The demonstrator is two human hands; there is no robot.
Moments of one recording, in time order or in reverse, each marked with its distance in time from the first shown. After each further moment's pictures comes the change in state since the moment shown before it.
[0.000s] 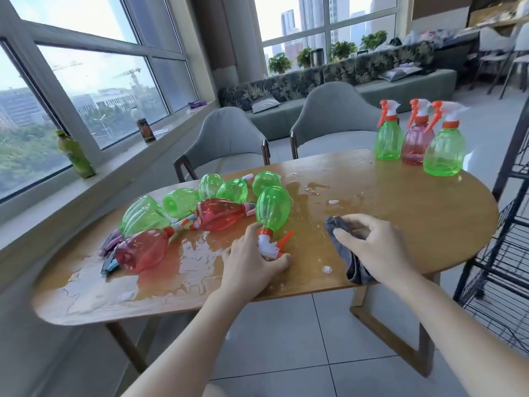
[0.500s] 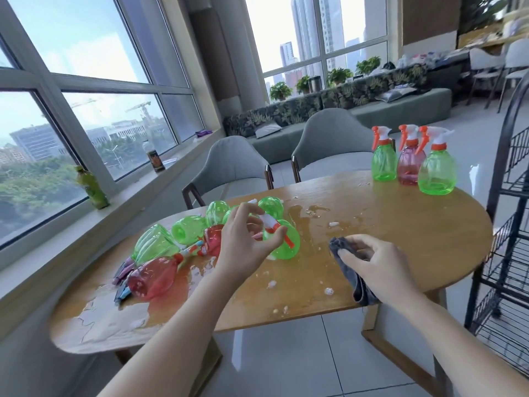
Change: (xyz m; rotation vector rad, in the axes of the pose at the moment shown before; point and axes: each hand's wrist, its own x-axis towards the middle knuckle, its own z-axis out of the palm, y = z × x) left_hand 0.026 0.053 -0.062 -0.229 0.280 0.318; right_hand -0.004 -0.003 -0.009 0.024 0.036 -0.031
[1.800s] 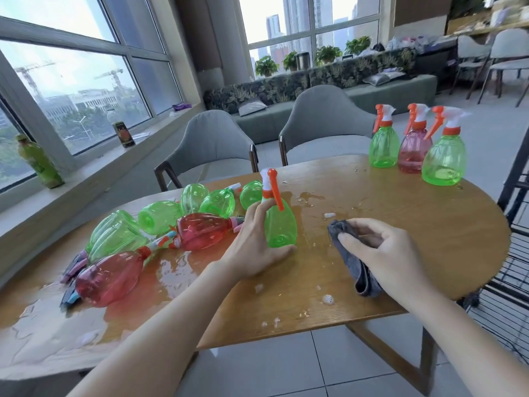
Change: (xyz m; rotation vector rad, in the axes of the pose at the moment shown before) left_hand 0.033 -0.082 0.073 0.071 -0.407 0.051; right_hand 0.029 0.008 0.007 0.096 -0.004 -0.010
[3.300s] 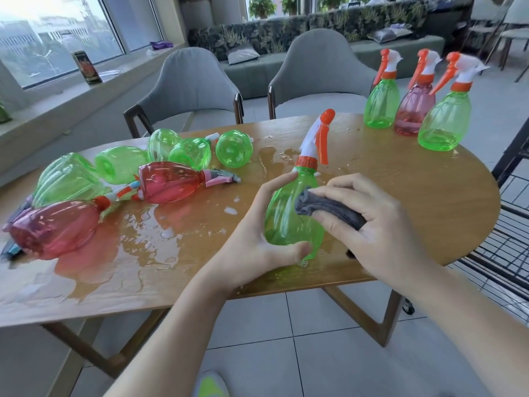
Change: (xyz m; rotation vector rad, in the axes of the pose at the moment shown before) left_hand -0.063 0.077 0.025 -0.642 -0.113 -0.066; right_hand -0.007 -0.001 -0.011 -0.308 -0.153 -0.534
